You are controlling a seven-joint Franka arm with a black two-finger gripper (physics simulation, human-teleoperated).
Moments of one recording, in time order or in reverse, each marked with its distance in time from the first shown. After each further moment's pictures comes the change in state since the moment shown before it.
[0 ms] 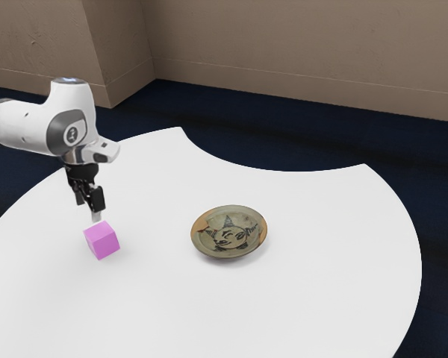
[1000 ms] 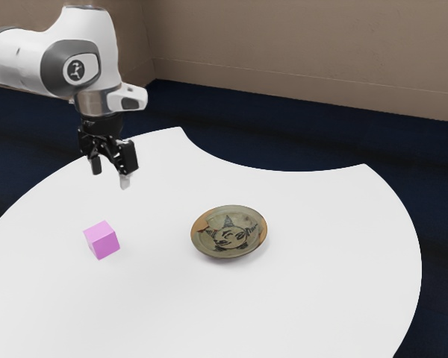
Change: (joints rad) arm -0.010 -0.255 -0.256 0.122 -0.071 -0.390 -0.427
